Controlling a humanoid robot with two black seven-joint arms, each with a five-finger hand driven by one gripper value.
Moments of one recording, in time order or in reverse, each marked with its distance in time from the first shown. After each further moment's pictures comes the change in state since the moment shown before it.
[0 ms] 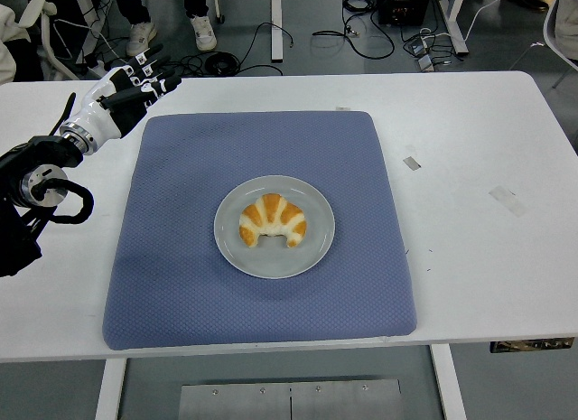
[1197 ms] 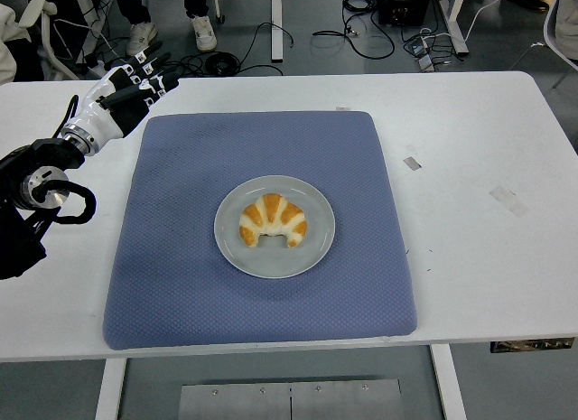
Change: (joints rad) left arm 0.011 -0.011 -0.071 0.001 -0.014 -0.023 0.004; right arm 0.000 0.000 0.000 0.000 0.000 0.000 0.000
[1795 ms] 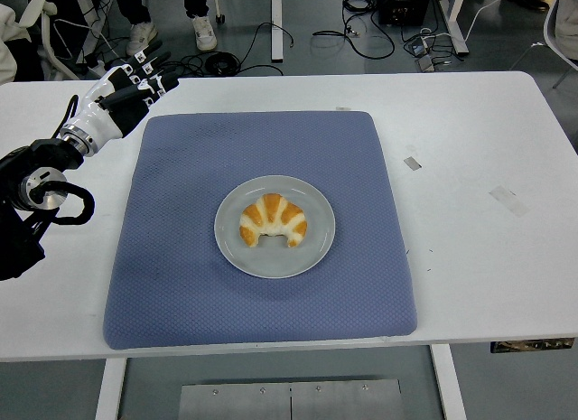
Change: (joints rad) left arm 0.007 0.002 -0.006 -0.003 0.001 -0.027 -0.004; right arm 0.000 0.000 0.000 0.000 0.000 0.000 0.000
